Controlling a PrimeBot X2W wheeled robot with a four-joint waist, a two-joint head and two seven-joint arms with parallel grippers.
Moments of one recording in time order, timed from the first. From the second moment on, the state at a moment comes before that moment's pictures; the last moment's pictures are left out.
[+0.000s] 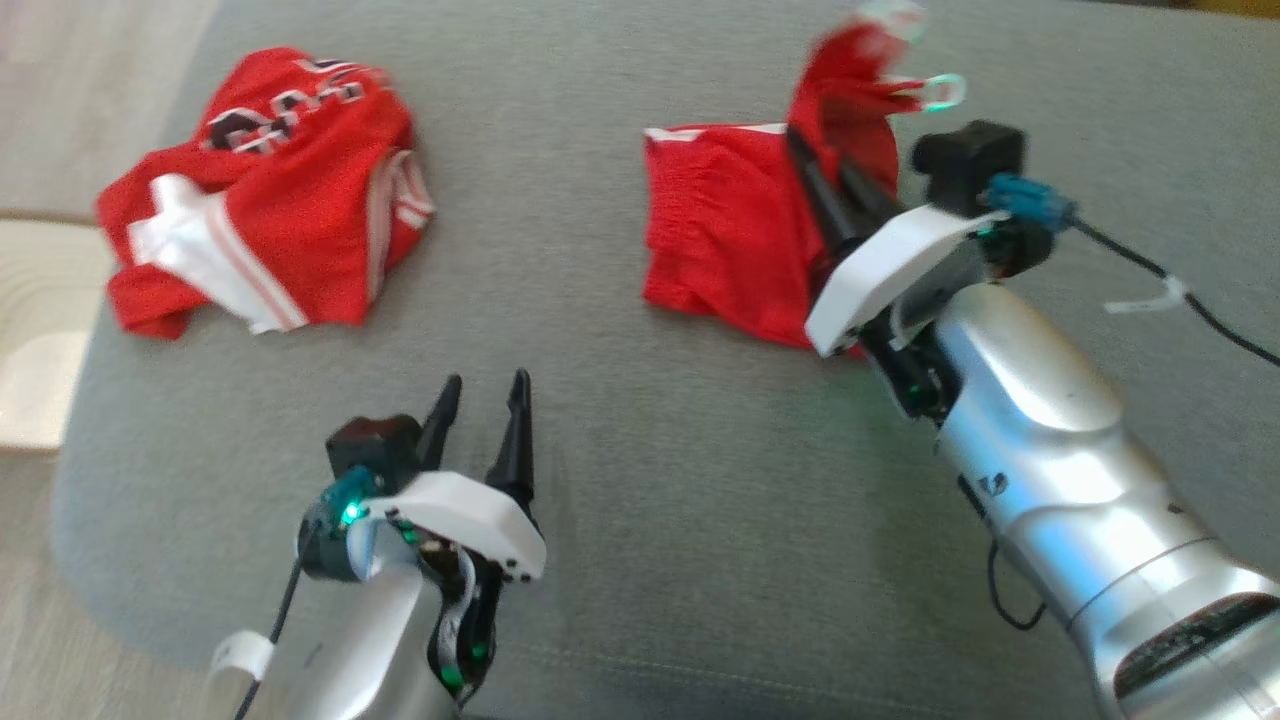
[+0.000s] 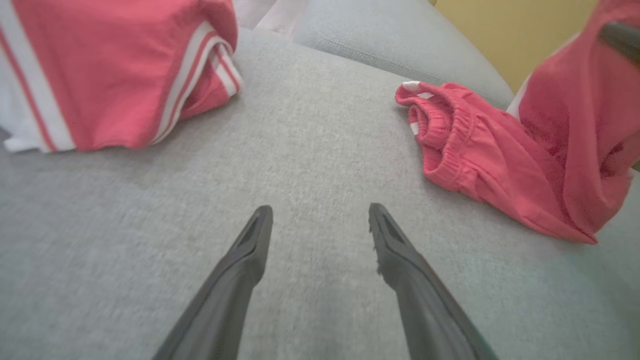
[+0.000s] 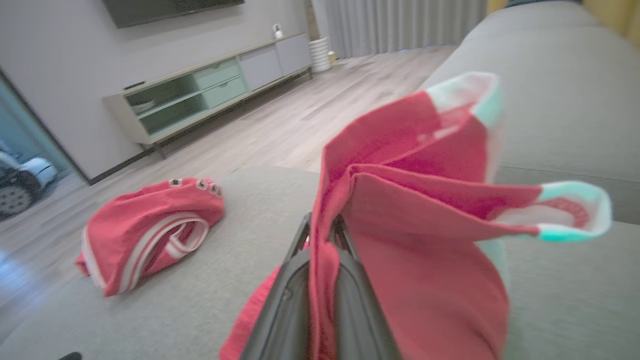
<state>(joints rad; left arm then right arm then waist) -0.30 0.03 -0.43 0.53 -0.47 0.09 -0.26 -0.83 -0.10 0.61 0.84 0.56 0.13 -0.15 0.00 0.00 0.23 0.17</state>
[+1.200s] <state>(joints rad) -0.25 0.03 -0.34 0.48 -0.36 0.14 -0.26 -0.47 -0.09 0.05 0.65 0.24 0.13 -0.25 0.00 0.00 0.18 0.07</state>
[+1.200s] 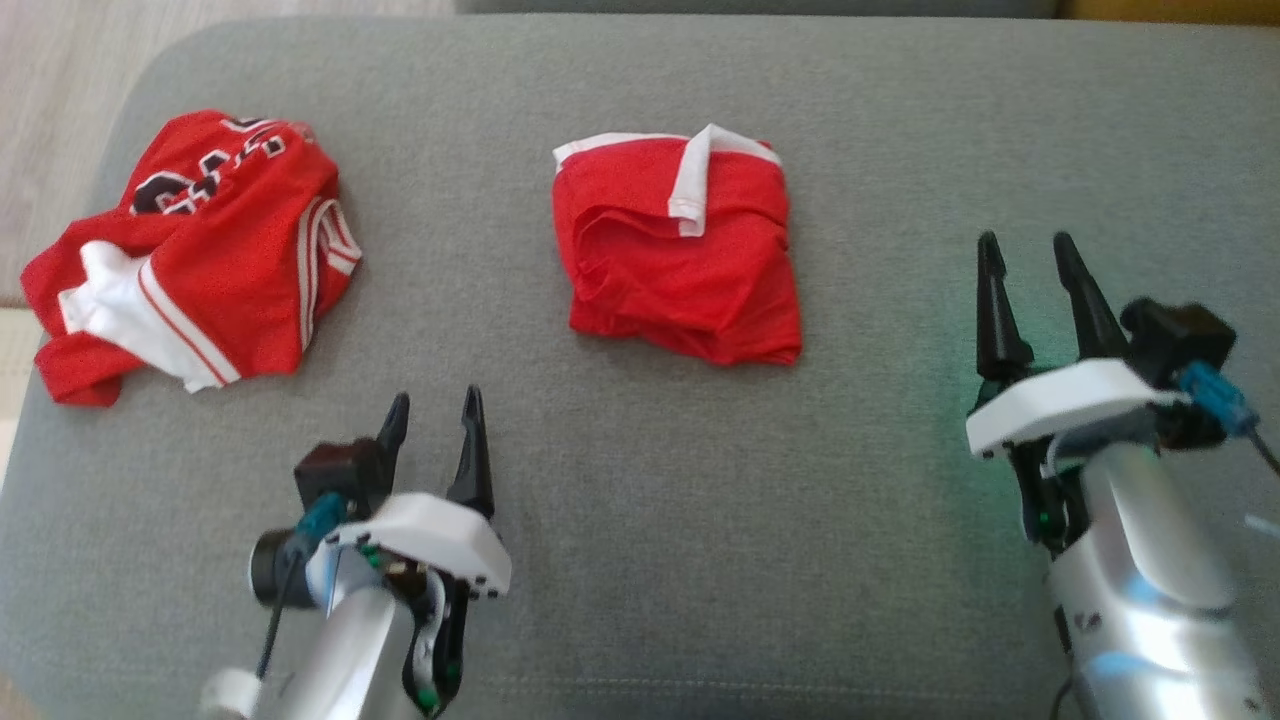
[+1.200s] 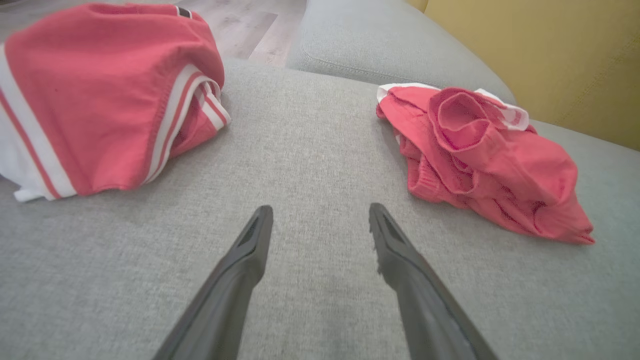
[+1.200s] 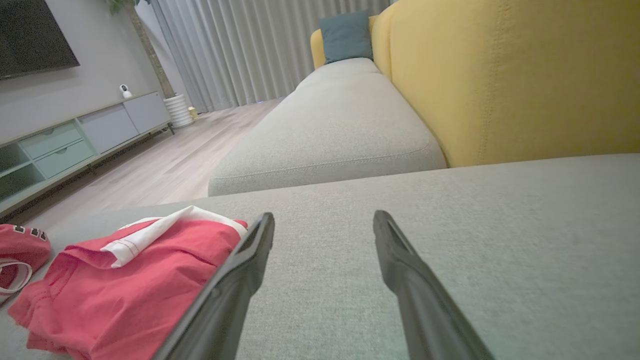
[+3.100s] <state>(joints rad) -0.15 0.04 -0.40 0.39 -0.35 0.15 -0.26 -0.69 -0.06 0.29 0.93 0.26 0.13 -0.25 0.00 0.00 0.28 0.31</state>
